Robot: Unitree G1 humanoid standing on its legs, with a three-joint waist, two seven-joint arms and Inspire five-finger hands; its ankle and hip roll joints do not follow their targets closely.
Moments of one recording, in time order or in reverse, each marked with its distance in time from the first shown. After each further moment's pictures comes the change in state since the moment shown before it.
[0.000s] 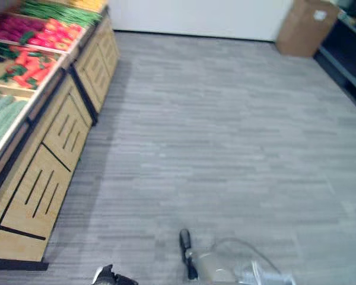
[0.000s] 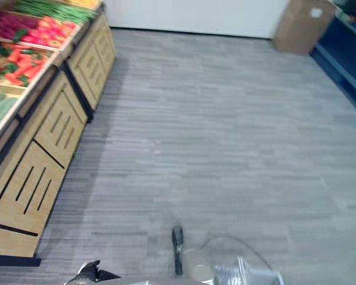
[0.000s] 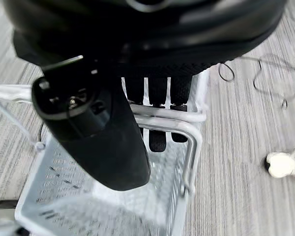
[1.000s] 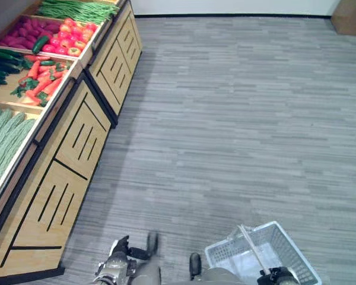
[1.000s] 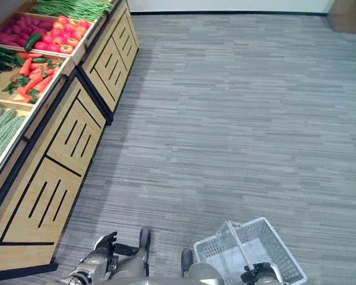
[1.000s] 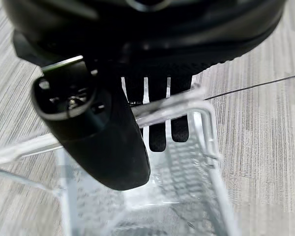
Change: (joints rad) left arm -0.089 -0.017 0.008 -0.097 -0.062 -0.026 -0.013; right arm -0.181 -0.075 -0.032 -0.004 0.061 -0.048 -0.010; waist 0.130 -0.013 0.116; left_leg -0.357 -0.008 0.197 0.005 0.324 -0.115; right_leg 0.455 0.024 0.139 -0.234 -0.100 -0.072
